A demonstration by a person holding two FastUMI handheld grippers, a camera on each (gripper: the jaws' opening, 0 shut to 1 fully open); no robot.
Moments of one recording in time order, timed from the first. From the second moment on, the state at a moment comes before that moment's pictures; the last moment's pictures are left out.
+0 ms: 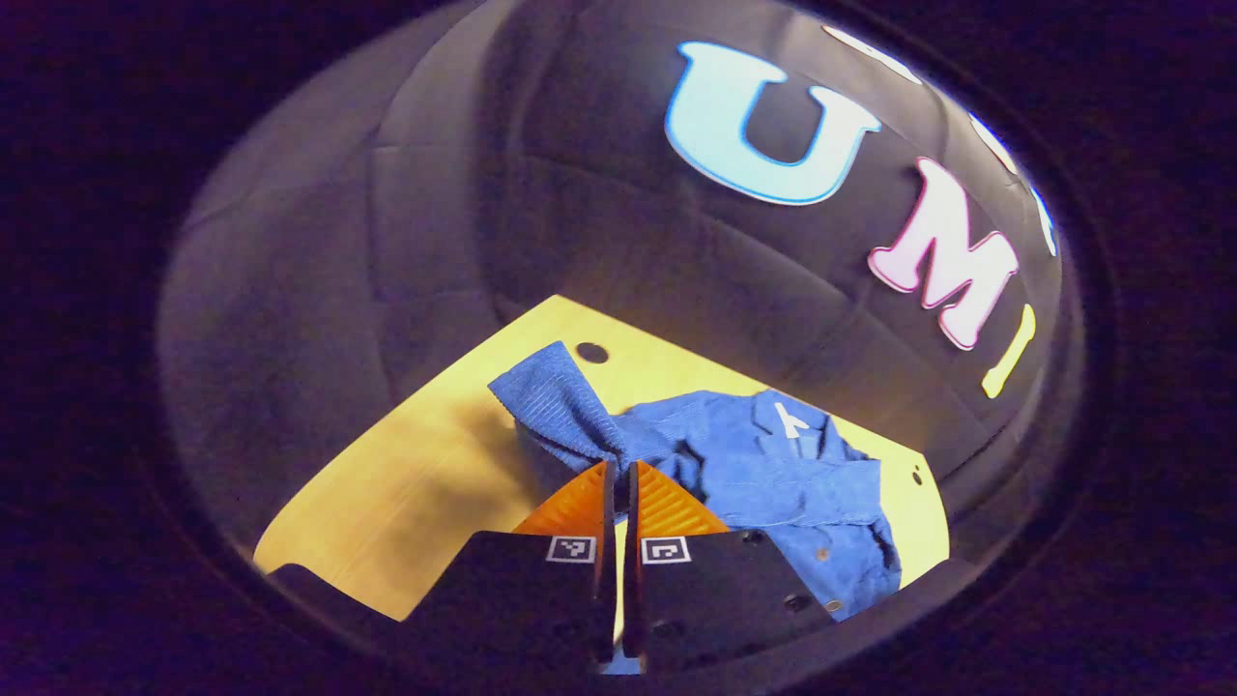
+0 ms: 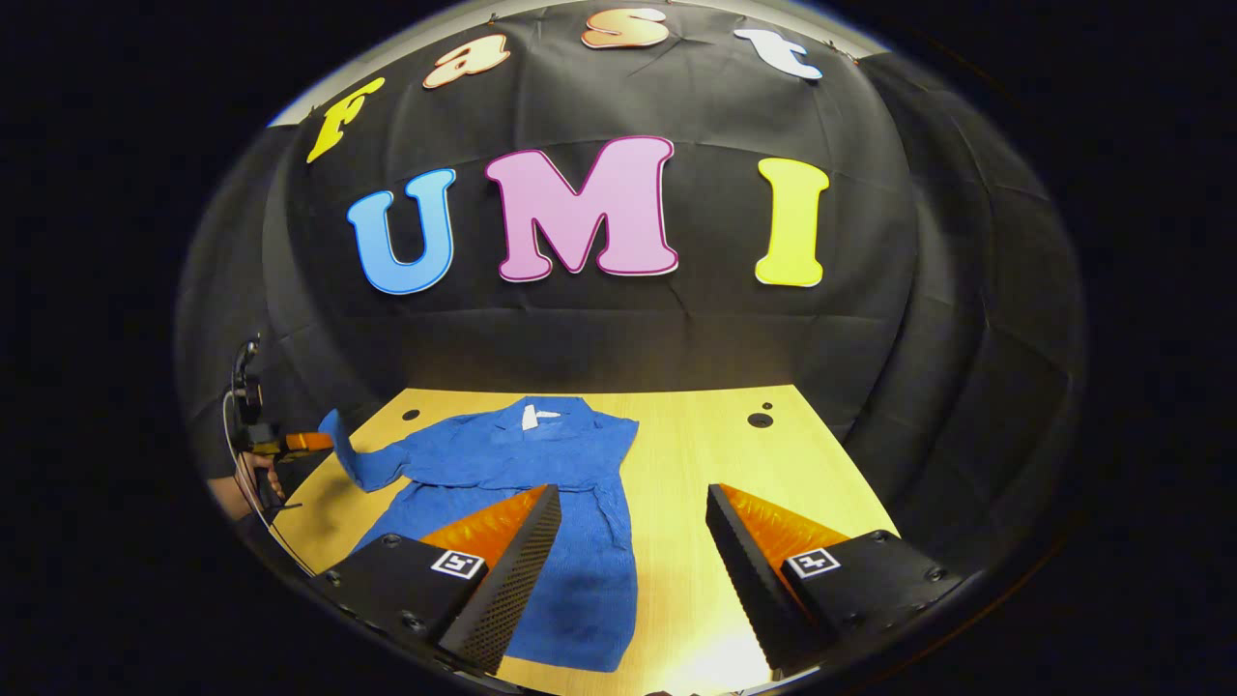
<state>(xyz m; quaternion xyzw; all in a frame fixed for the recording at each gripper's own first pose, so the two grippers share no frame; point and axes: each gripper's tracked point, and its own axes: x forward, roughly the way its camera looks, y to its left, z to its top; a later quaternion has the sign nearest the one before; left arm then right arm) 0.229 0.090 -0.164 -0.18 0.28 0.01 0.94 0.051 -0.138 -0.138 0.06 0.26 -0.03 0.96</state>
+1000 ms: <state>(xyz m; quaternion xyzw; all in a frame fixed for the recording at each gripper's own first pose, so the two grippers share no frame) 0.187 -0.105 -0.186 -0.09 0.29 -0.04 0.95 0.038 -0.111 -0.220 0.08 0.33 0.09 0.94</state>
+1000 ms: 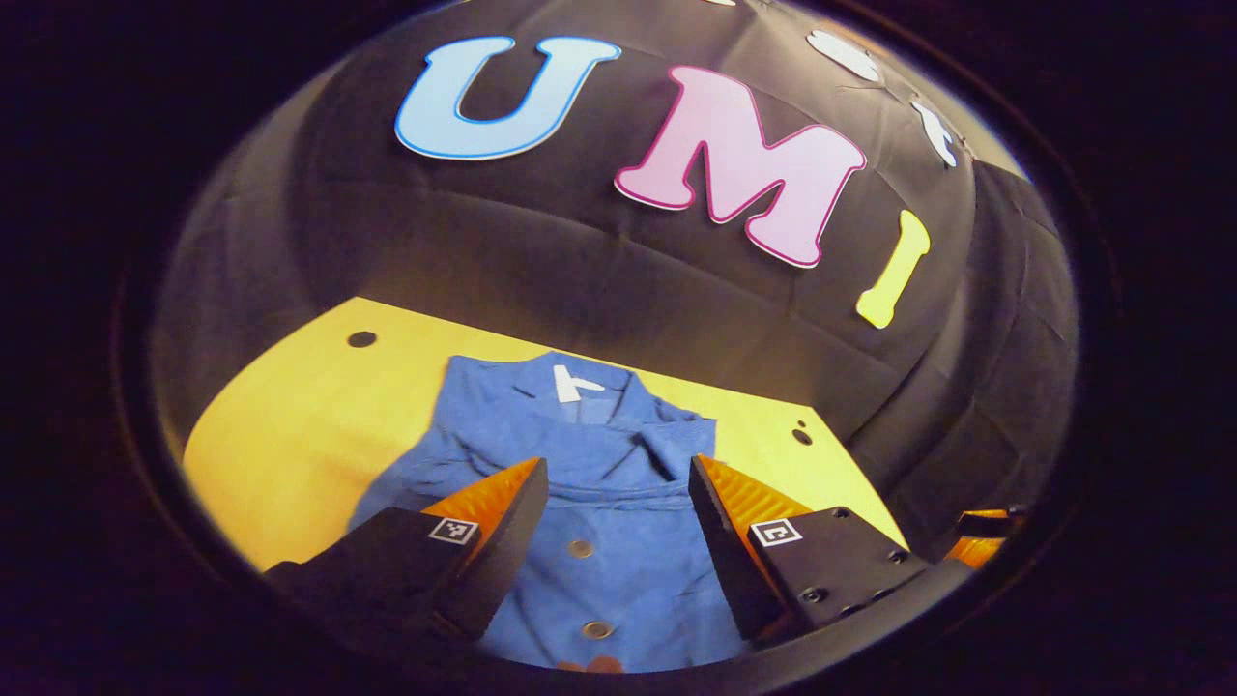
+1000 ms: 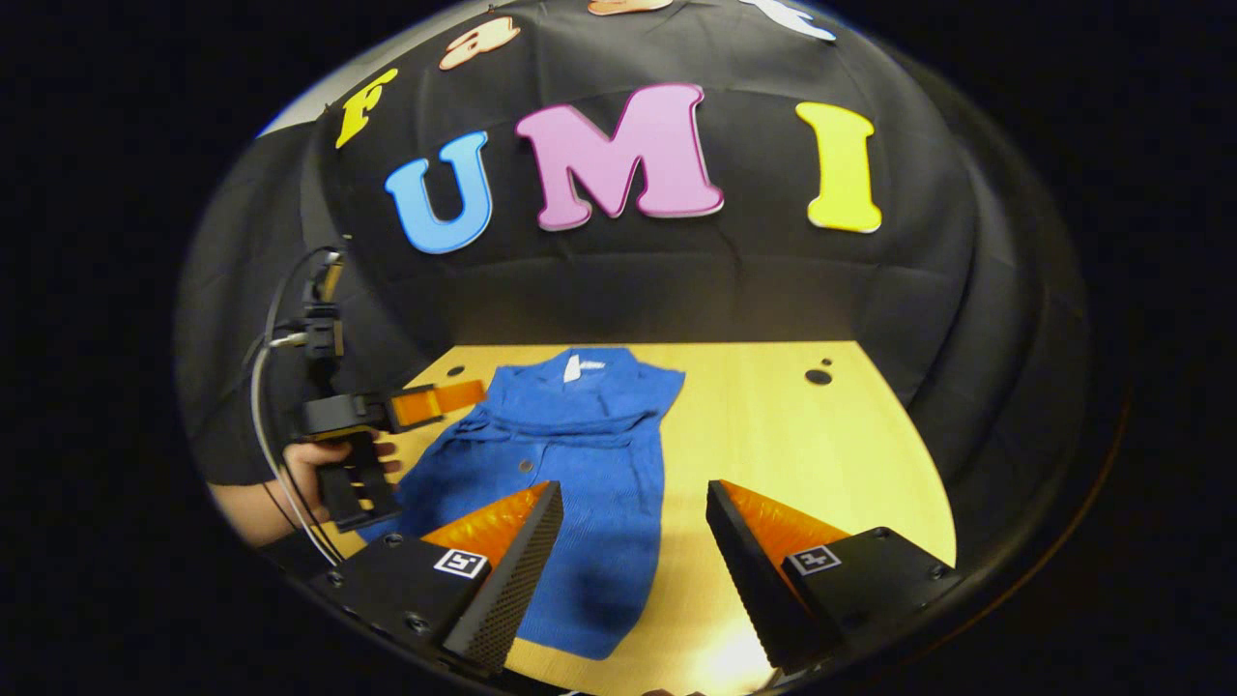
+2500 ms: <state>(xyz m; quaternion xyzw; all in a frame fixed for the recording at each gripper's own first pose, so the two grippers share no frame) -0.003 0.002 -0.323 0.01 0.54 -0.02 0.84 -0.077 -0.060 -0.396 0.10 0.59 0.01 0.80</state>
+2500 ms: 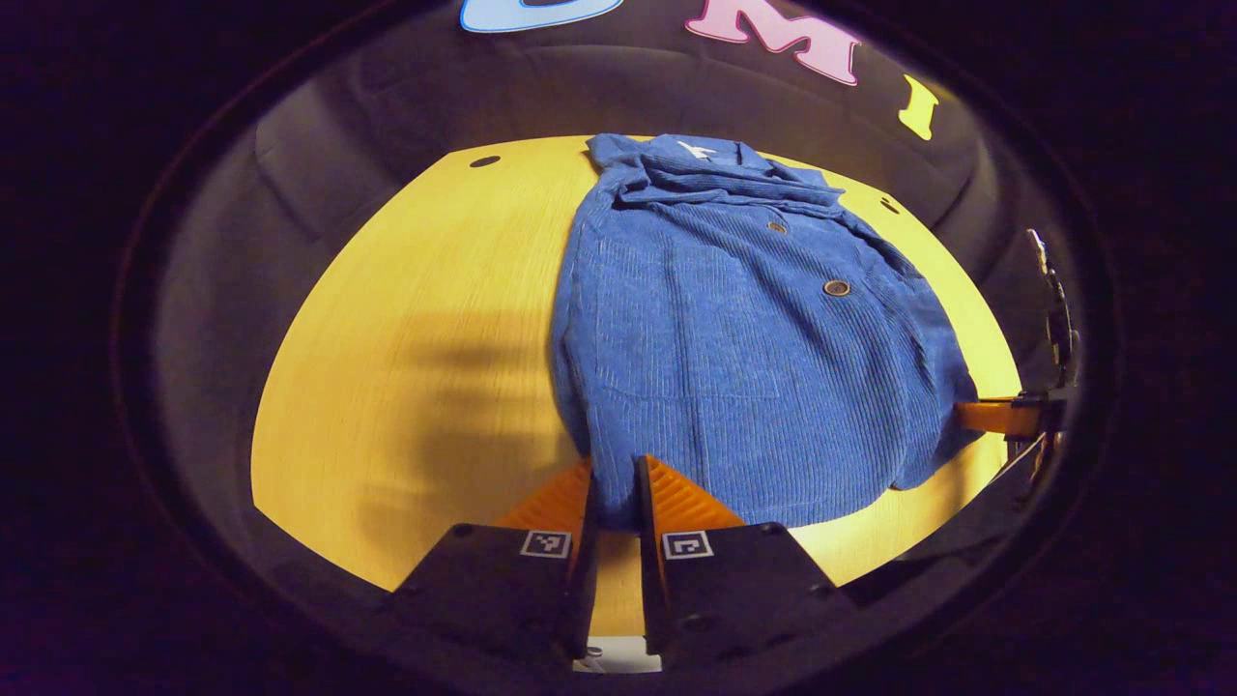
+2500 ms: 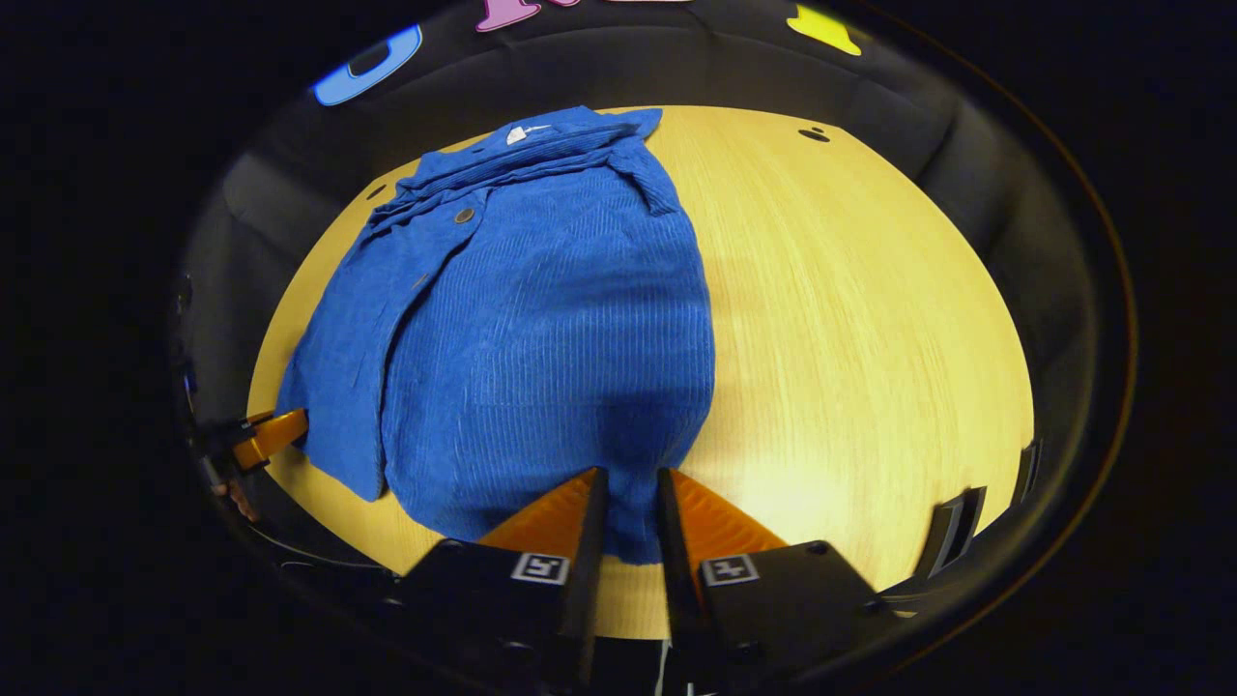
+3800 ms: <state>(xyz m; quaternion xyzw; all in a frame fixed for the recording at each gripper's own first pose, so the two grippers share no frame) 0.286 -0.010 -0.147 -0.03 0.32 -0.01 0.95 0.287 -0.089 -0.266 0.15 0.38 0.07 0.91</state>
